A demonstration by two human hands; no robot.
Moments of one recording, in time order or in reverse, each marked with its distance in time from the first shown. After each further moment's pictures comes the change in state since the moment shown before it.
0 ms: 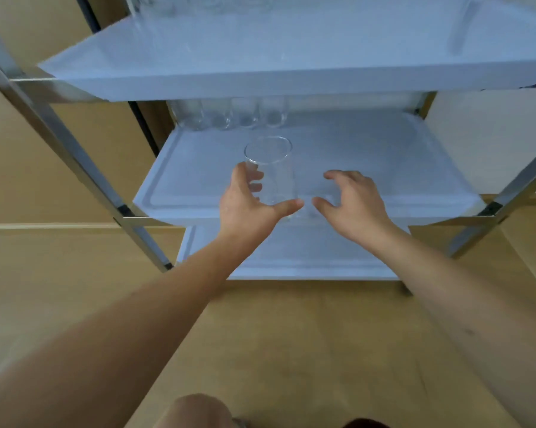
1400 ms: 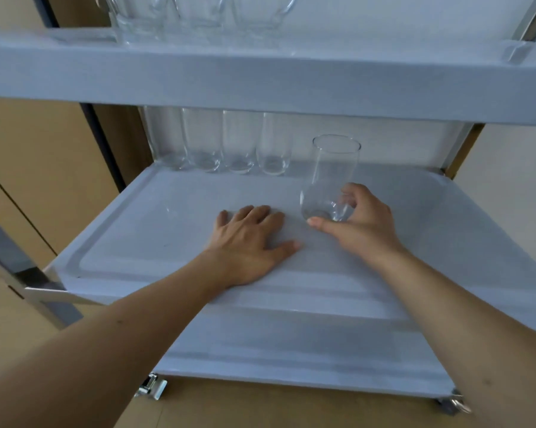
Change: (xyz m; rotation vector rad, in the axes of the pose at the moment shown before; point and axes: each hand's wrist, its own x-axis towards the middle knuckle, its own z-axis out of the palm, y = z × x) left_hand 0.144 -0.068 0.050 0.881 -0.329 0.337; right_hand 0.154 0.041 0.051 0.339 0.208 0.020
